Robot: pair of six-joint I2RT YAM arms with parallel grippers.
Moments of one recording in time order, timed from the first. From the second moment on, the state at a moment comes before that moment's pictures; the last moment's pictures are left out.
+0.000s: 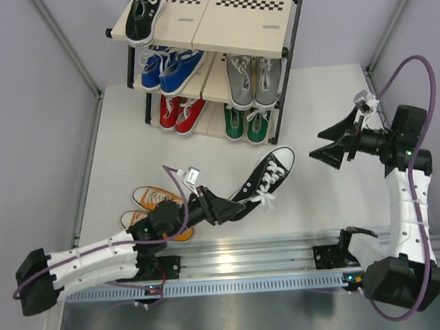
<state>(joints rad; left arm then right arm) -1.12 0.76 0.28 0.47 -0.01 -1.00 -0.28 0.95 0.99 -0.65 -1.36 -0.24</state>
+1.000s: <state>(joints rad) -0.66 0.98 1.23 -0.06 0.09 -0.87 -0.37 0.90 0.82 -0.68 -1.28 -0.39</state>
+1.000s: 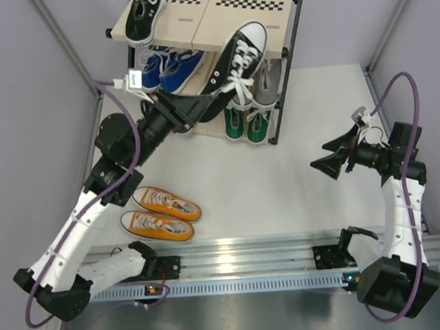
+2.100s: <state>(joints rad) -0.20 1.52 1.79 -0.26 0.09 -1.24 -0.37 0.86 0.80 -0.65 -1.26 -0.37</state>
